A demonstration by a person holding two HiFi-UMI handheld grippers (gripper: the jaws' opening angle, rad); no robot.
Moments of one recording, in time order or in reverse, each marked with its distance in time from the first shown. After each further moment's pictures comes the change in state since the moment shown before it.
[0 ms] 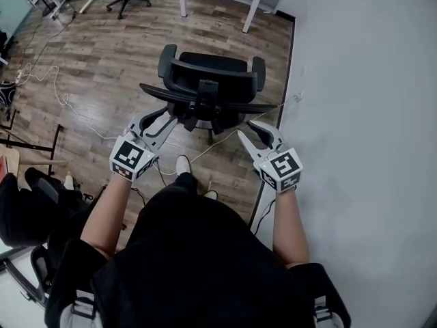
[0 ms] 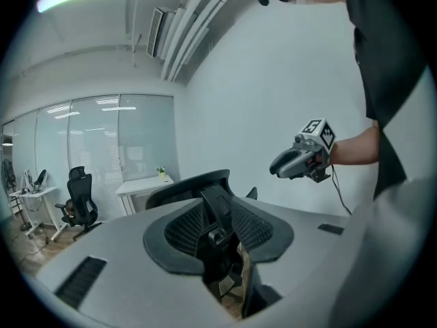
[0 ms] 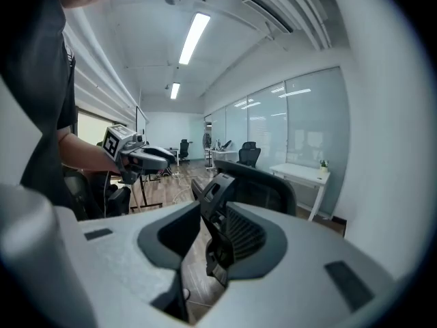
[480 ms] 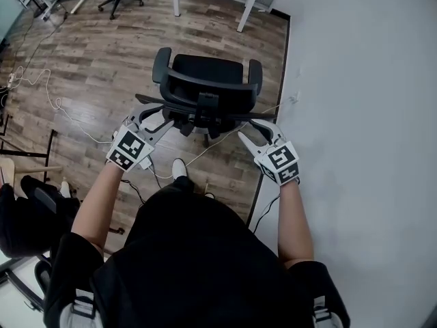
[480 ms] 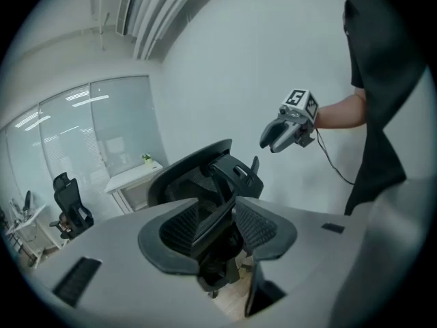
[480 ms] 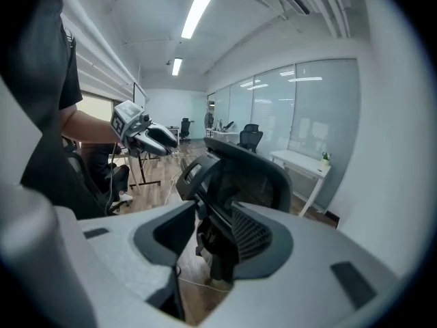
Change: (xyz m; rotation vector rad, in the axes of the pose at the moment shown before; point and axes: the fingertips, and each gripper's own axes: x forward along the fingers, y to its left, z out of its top) left arm 0.040 0.048 -0.040 0.165 0.206 -0.127; right arm 0.041 -0.041 -0.020 -0.070 0.188 -0.001
